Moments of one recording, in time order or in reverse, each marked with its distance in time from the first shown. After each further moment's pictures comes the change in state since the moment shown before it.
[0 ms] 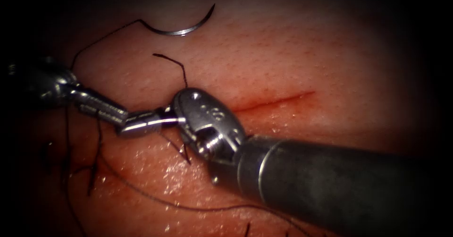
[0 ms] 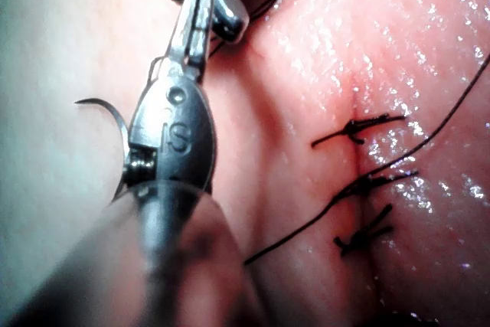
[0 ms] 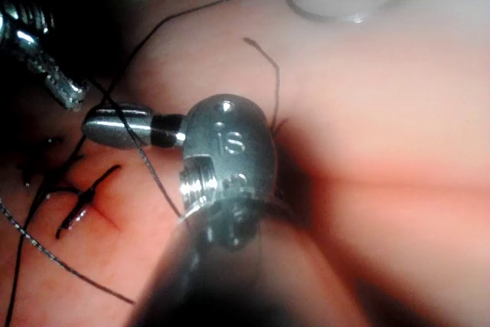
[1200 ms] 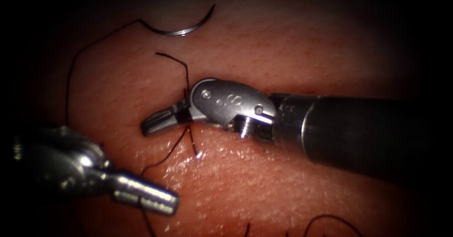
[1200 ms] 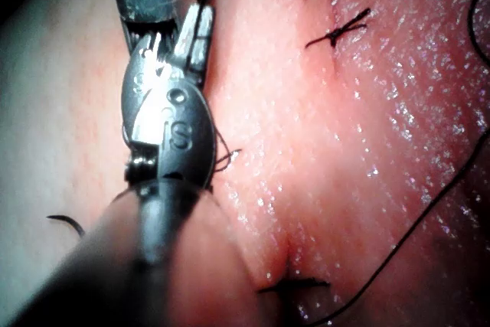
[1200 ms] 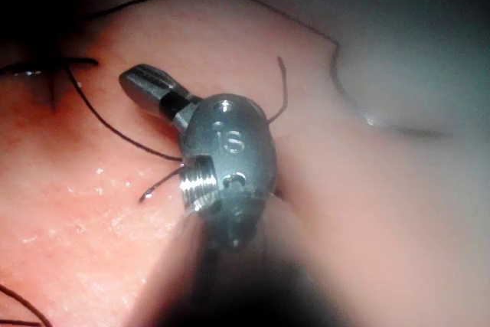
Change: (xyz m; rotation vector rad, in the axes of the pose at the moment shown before) right arm 0.002 0.002 0.001 -0.101 -0.499 -0.446; left arm 0.013 0.000 0.008 0.042 0.000 -0.049
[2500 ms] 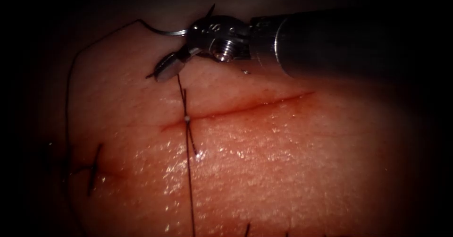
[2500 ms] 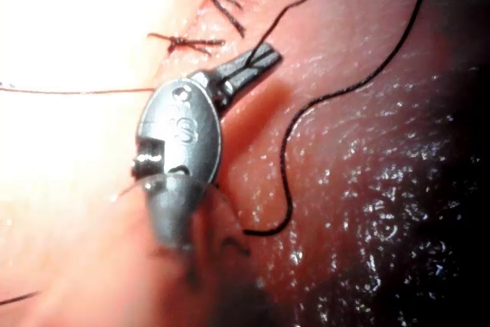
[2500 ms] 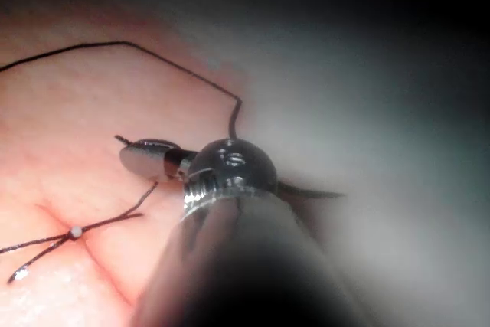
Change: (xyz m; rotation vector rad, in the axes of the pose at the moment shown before) right arm 0.000 0.009 -0.003 -0.007 -0.222 0.225; left arm -0.005 0.015 0.011 -0.115 0.101 -0.416
